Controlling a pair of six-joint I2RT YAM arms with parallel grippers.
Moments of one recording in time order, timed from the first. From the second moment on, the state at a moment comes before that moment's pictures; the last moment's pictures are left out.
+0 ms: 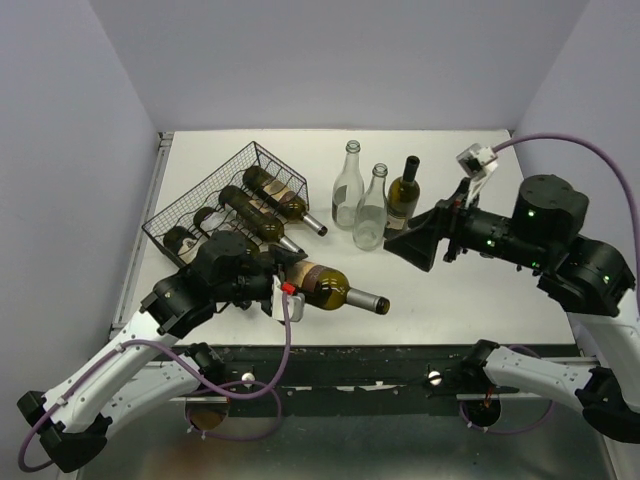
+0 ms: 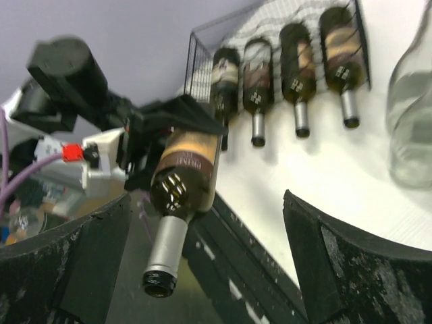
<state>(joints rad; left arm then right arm) -0.77 0.72 0.85 -0.60 0.53 0.94 0.77 0.96 1.58 -0.84 -0.22 0.41</state>
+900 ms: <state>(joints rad) -0.77 0.84 0.90 -0.52 0.34 1.31 0.77 1.07 1.25 -0.80 -0.53 0.38</state>
